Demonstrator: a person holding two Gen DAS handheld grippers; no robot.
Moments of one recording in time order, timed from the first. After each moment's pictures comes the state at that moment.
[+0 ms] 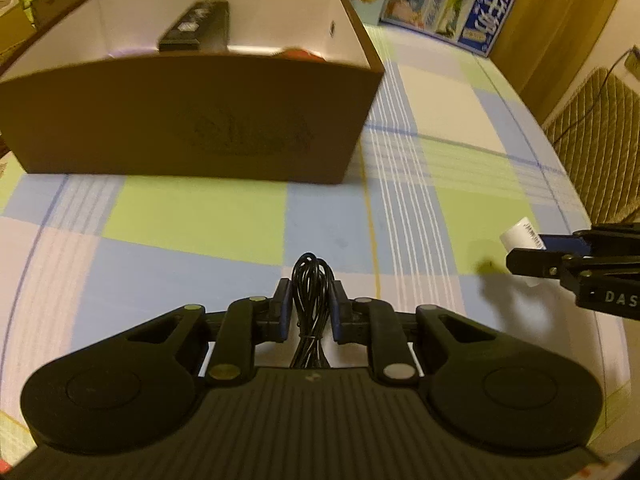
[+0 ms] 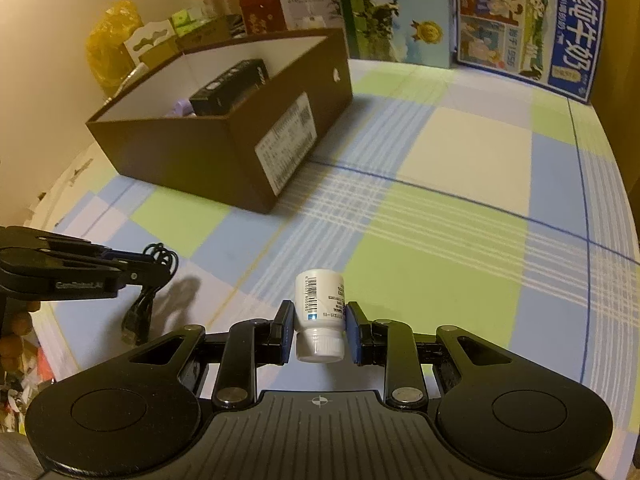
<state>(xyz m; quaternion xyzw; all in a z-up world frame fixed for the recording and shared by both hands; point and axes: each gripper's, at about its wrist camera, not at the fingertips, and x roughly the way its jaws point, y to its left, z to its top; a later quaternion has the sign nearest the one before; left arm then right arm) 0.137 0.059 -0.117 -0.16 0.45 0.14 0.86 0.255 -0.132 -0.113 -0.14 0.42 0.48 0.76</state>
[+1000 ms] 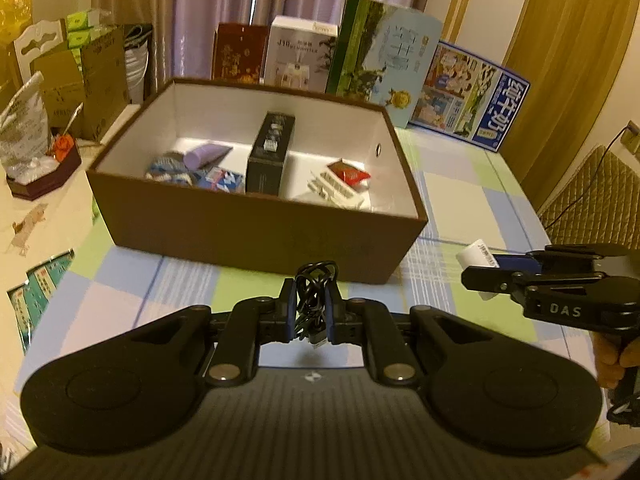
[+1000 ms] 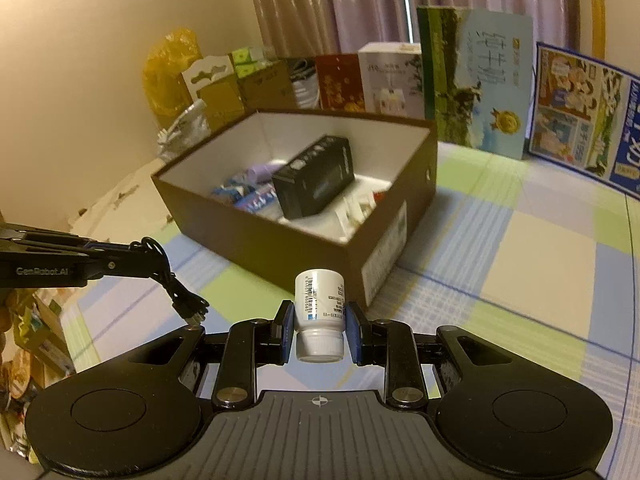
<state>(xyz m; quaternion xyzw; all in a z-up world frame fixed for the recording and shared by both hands) 0.088 0.113 -0.021 -0.16 0.36 0.18 0.90 0.233 -0.056 -0.059 -0.13 0.35 0.55 0.75</state>
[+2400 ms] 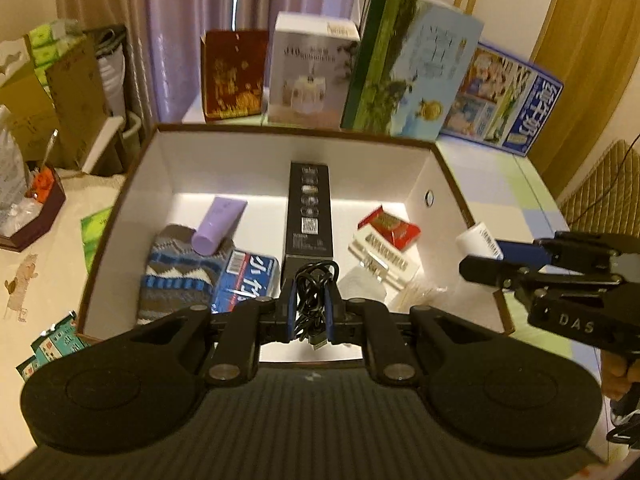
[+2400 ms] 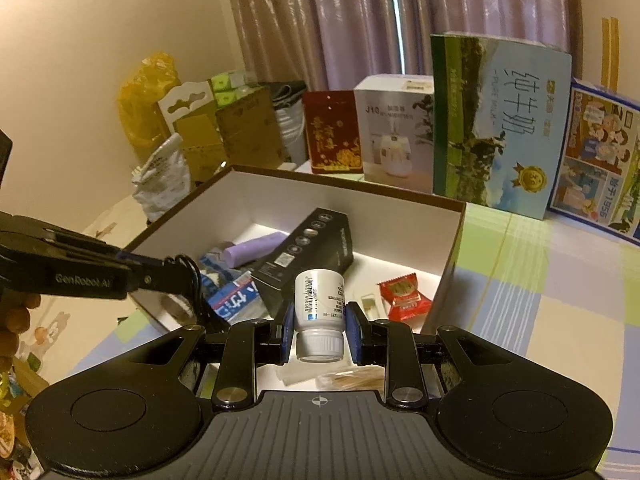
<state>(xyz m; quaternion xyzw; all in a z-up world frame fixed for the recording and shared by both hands) 0.199 0.232 -0.020 -0.14 0.41 0.15 0.89 0.287 0.059 -0.052 -0.11 0.33 0.53 0.77</state>
